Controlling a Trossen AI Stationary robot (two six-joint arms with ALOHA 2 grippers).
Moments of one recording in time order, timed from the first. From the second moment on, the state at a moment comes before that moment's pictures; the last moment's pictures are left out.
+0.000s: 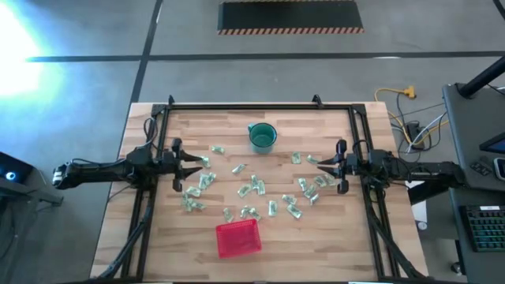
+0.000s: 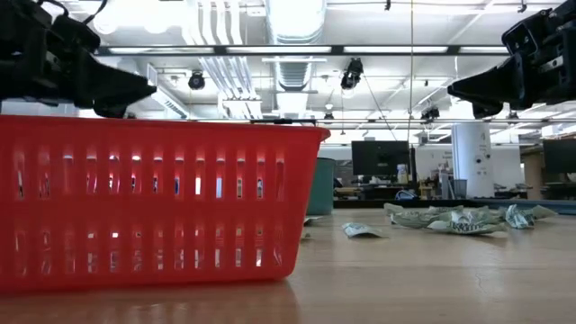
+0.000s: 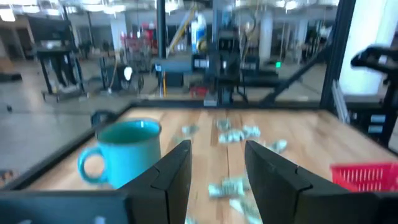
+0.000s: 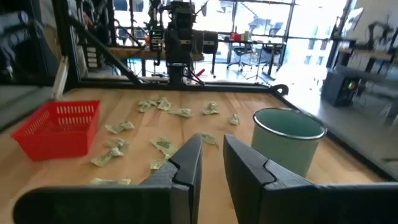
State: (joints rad) left arm 0.09 0.18 0.01 0.16 0.00 0.01; right arm -0.04 0.07 0.01 0.02 0.03 0.01
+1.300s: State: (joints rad) left arm 0.09 0.35 0.01 0.19 -0.03 0.01; right arm -0.04 0.09 0.01 0.01 0.03 0.03
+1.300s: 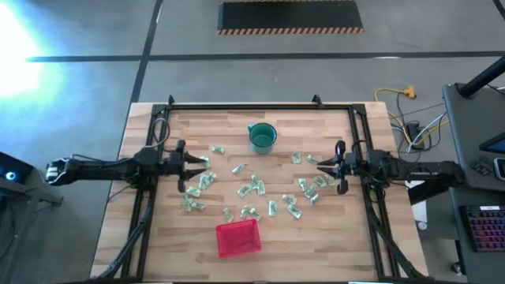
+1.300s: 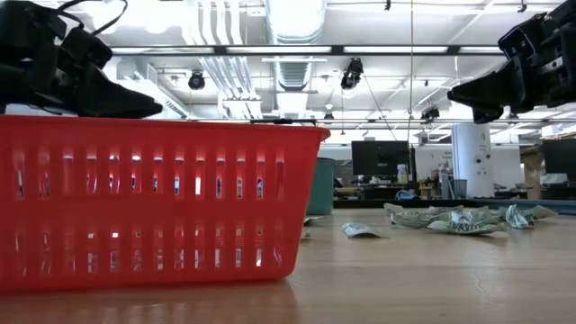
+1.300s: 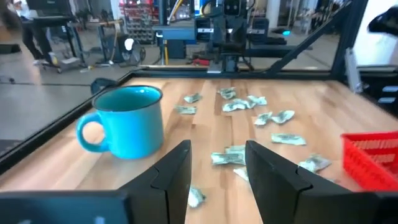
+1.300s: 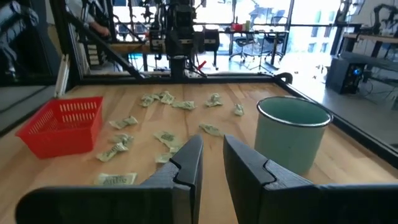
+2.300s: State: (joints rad) left arm 0.09 0.40 0.01 0.34 0.05 0.01; right arm -0.04 0.10 0.01 0.07 0.03 0.01
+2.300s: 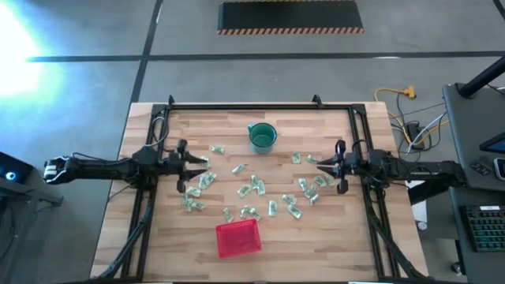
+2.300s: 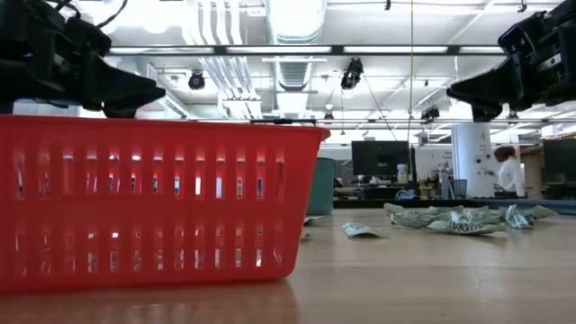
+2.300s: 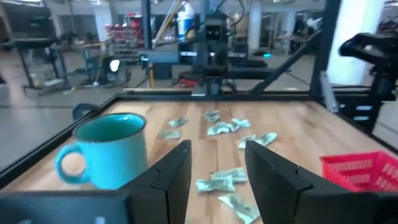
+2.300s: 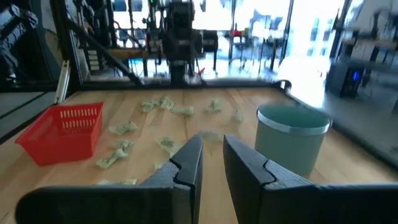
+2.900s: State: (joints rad) left arm 0.08 0.52 0.02 0.80 0.10 0.12; right arm -0.04 0.10 0.01 0.35 -0.06 -0.21
